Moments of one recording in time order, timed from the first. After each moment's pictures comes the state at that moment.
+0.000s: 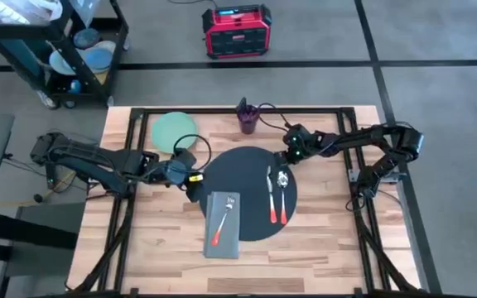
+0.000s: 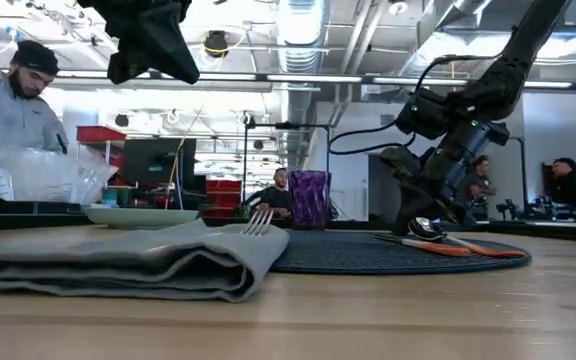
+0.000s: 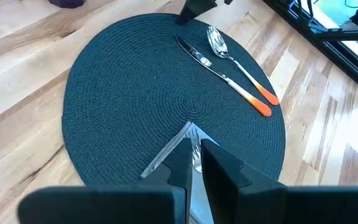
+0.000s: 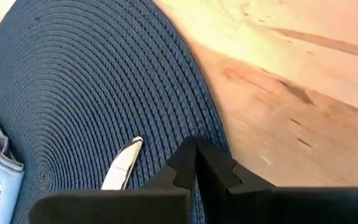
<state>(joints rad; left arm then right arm) -0.18 1.11 0.91 -0.58 -0.34 -0.84 -0.51 1.59 0.55 0.06 -0.24 0.71</state>
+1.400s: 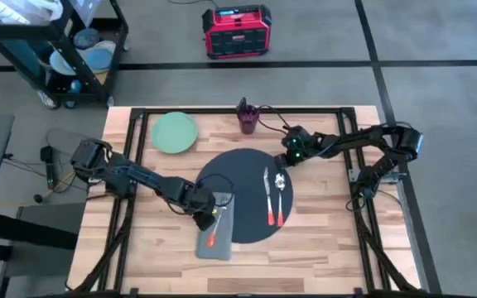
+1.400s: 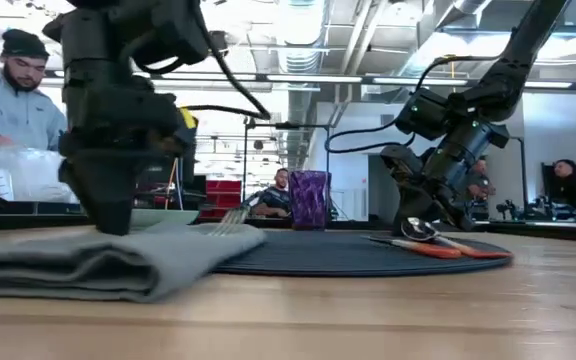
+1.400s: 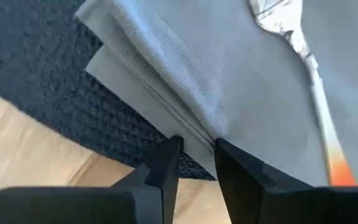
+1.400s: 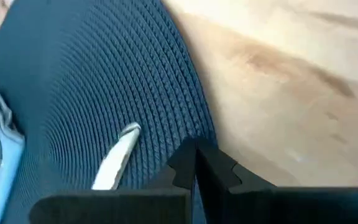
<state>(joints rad) -0.29 1.66 0.85 -0.61 -0.02 -1.01 -0.51 1.59 0.55 0.09 -0.28 0.66</state>
